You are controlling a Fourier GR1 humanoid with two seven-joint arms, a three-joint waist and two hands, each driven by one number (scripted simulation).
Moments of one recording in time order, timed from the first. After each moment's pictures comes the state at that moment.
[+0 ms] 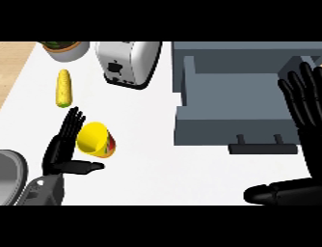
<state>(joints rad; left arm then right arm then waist) -0.27 0.16 0.18 -0.75 0.06 -0.25 -0.68 -0.11 -0.07 -0.01 -2.09 -0.12 0.10 0.18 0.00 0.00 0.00</state>
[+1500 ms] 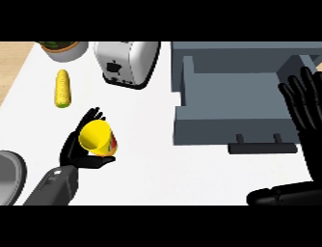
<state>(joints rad) -0.47 0.14 0.20 -0.36 0.09 -0.40 -0.84 -0.08 -0.07 -0.02 -2.09 -0.14 0.13 0.17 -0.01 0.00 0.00</state>
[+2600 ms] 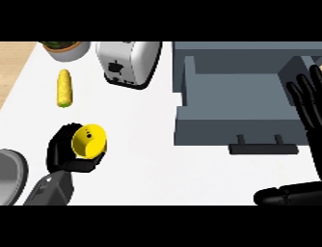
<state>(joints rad) -0.37 0.13 0.28 -0.51 0.18 -0.25 -0.98 -0.09 -0.09 -0.06 -2.10 -0.16 0.13 0.18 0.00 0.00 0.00</state>
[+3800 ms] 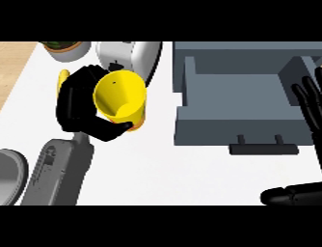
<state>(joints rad) -0.43 0.01 0.02 -1.38 0.27 -0.03 -0.36 -0.07 -0.10 -0.09 -2.09 -0.18 0.15 0.17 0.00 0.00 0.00</state>
